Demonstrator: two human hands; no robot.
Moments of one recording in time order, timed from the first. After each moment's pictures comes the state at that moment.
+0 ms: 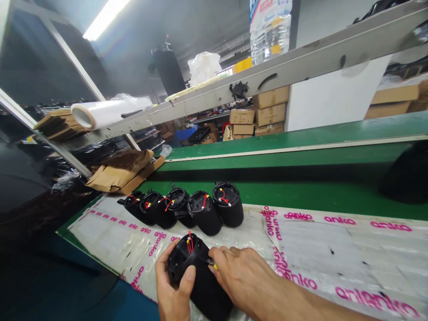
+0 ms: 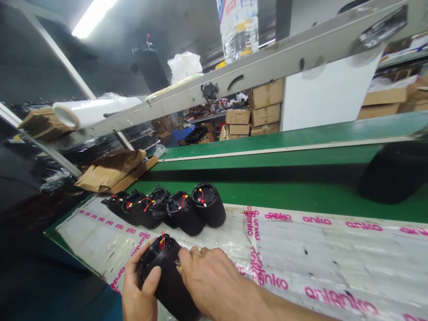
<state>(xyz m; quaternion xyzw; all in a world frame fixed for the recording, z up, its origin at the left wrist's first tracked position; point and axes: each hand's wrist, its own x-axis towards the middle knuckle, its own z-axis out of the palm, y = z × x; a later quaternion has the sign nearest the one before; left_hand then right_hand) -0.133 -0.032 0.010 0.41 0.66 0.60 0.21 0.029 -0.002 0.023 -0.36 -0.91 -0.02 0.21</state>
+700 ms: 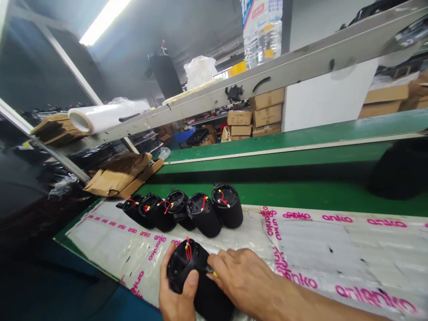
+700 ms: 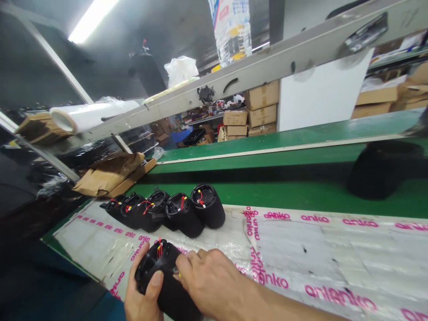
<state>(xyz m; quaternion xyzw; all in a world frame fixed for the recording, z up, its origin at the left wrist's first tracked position) -0.128 -0.032 0.007 0.39 0.65 0.62 0.20 0.030 0.004 0.015 -0.31 -0.92 -0.03 0.25</state>
